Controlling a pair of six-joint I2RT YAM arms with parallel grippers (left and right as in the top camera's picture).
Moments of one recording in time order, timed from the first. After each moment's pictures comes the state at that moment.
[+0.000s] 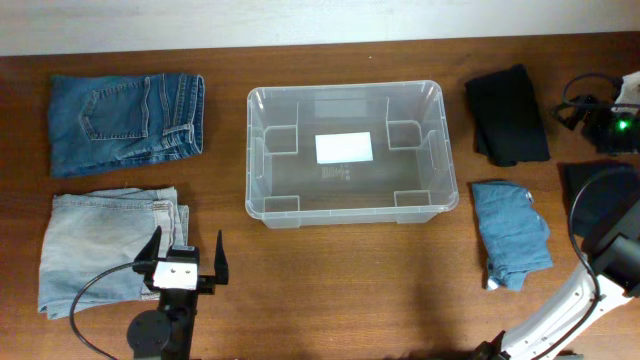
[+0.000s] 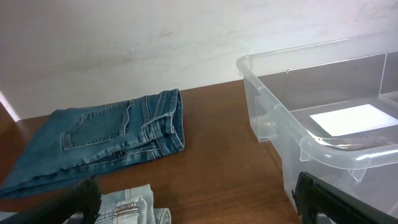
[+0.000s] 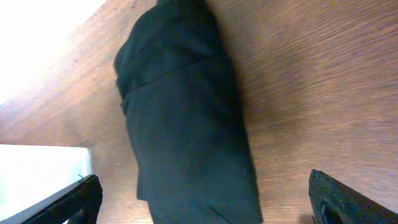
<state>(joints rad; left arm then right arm) 0.04 0.01 0.02 -0.08 0.09 0.16 -0.69 2.25 1.90 -0.84 -0.71 -0.17</state>
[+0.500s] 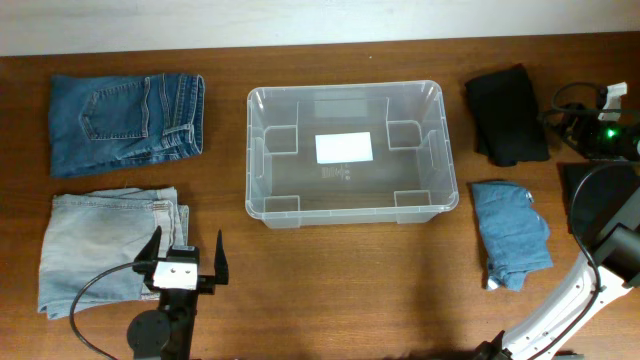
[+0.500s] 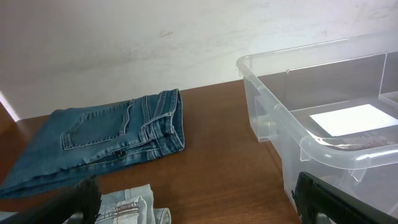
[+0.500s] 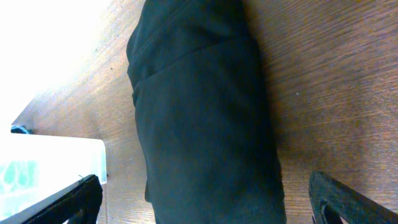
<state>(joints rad) 0.04 0.01 0.02 -0.08 0.09 0.16 -0.69 2.34 1.90 -0.83 -0.84 -0.20</state>
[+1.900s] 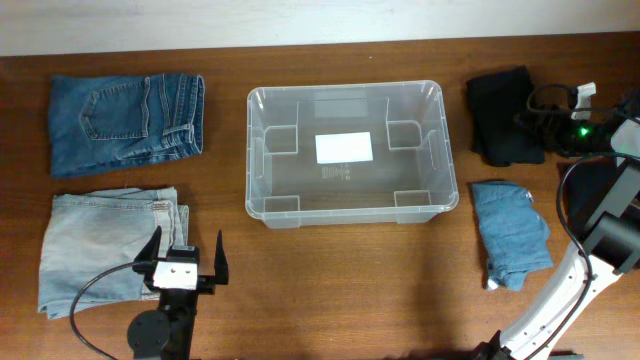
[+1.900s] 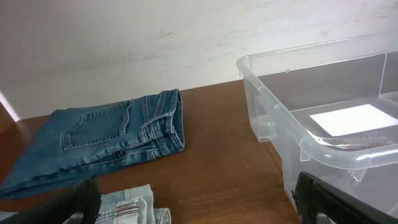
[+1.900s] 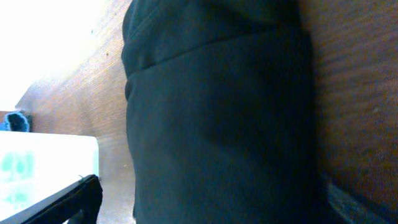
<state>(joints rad) 0.04 0.01 0.02 -0.08 0.09 0.16 -0.62 2.43 1.91 -0.81 -0.86 -0.19</state>
